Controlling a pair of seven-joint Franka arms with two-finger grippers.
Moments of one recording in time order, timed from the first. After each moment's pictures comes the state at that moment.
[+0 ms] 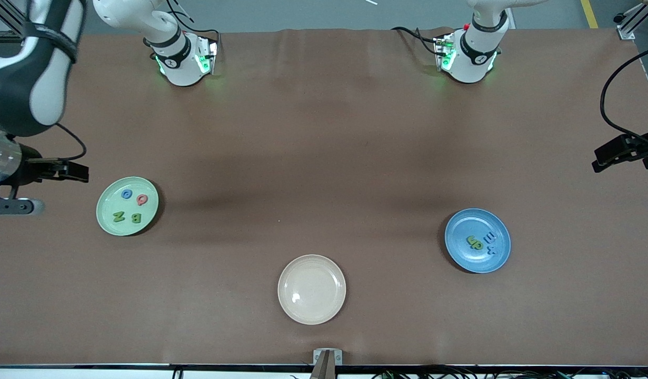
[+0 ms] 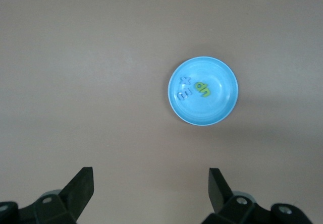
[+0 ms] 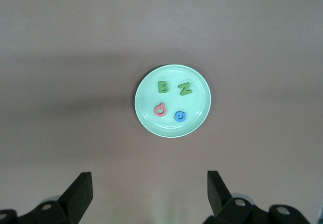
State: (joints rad) left arm 0.09 0.12 -0.08 -1.44 0.04 1.60 -0.02; right arm 0.69 0.39 -0.95 -1.38 0.22 1.46 -0.24
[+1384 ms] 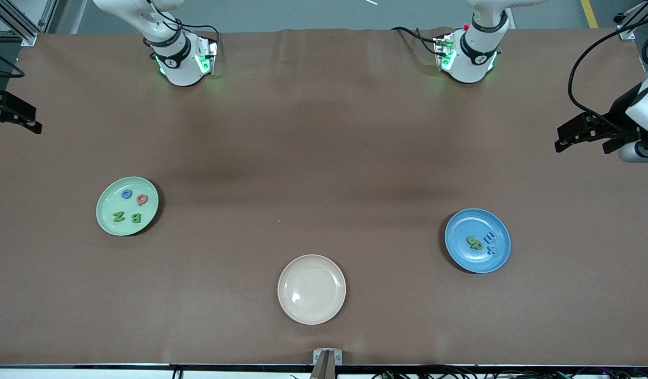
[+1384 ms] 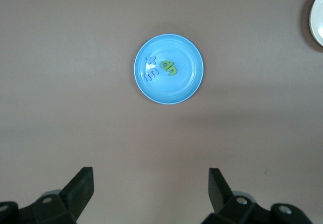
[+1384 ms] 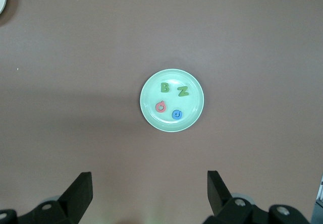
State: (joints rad) left arm 0.09 0.05 -0.15 -1.50 -0.02 1.56 -0.03; right arm 0.06 0.00 -0.13 -1.49 -0.04 1.46 -0.20
